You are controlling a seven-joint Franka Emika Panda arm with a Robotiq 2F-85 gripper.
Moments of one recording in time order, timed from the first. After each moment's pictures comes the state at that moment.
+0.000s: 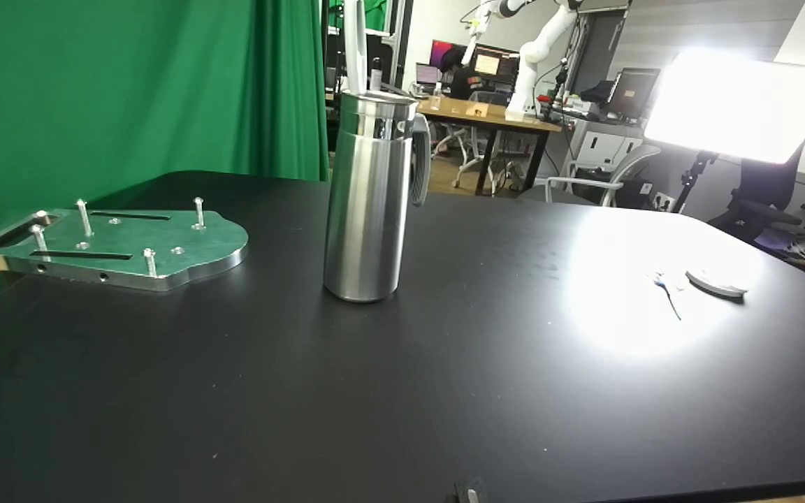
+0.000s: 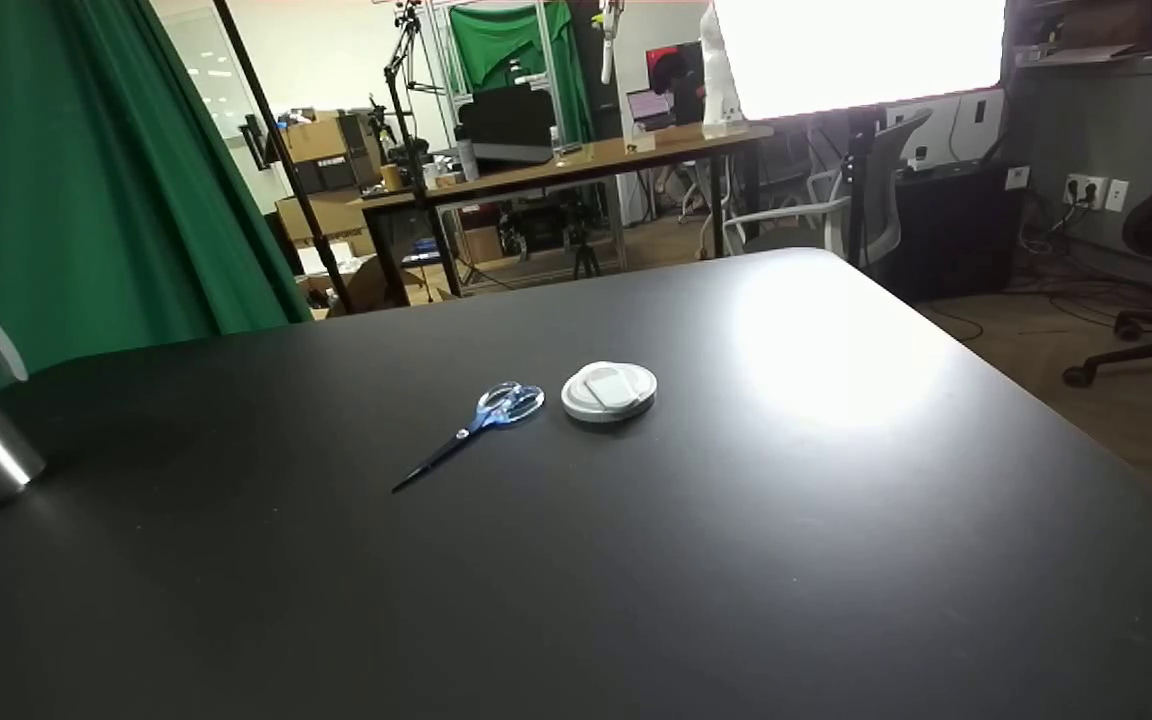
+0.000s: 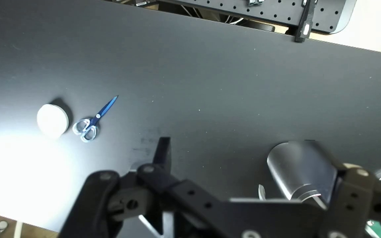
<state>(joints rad) 0.10 -0.58 0.25 -2.25 0.00 1.58 0.10</state>
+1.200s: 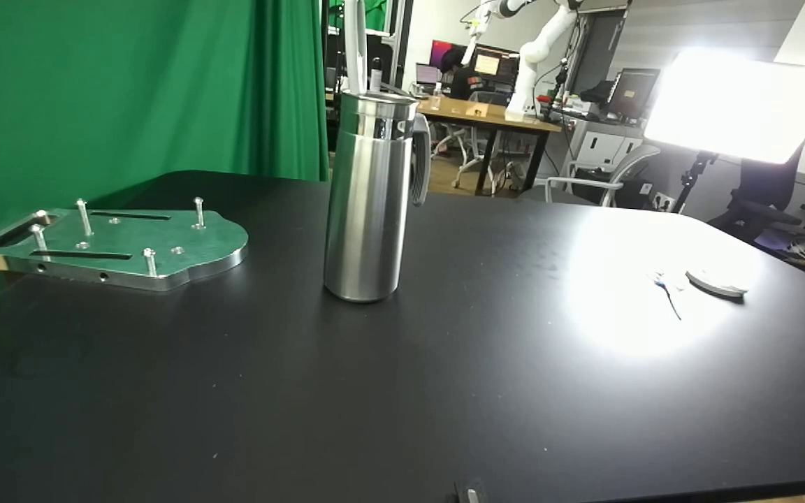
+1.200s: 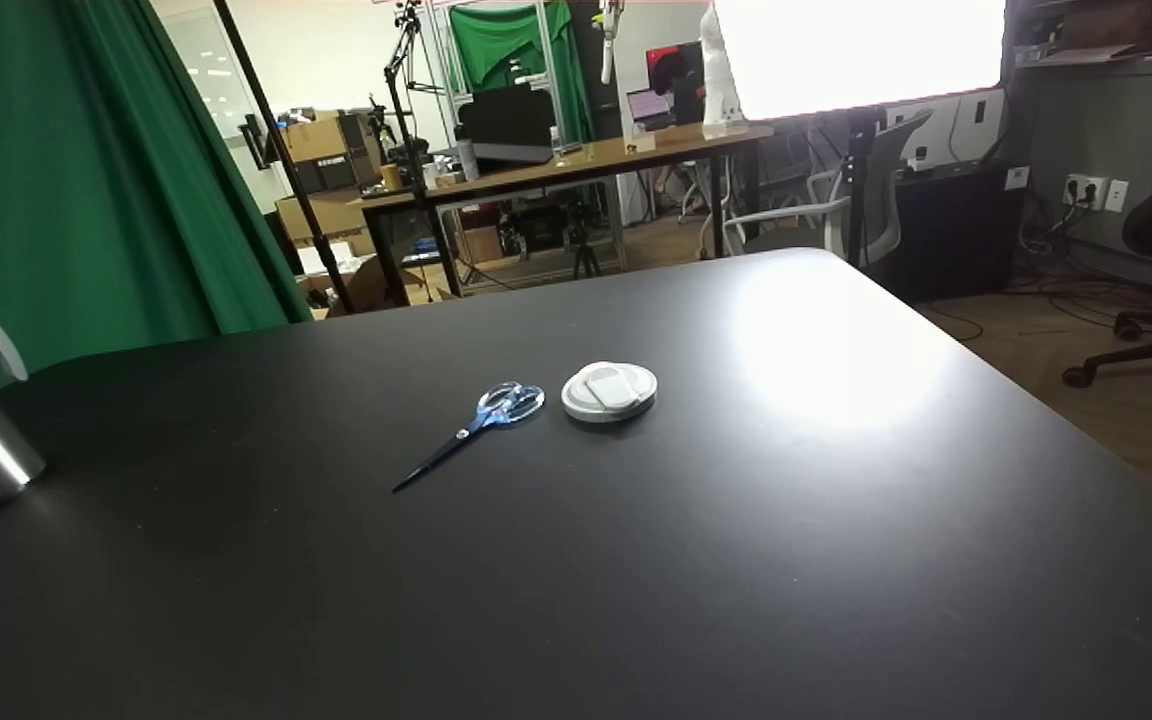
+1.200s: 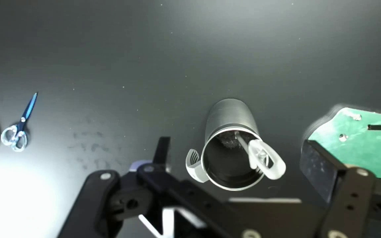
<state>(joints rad) 0.21 -0.04 0.41 -1.91 -0.01 1.71 0.64</state>
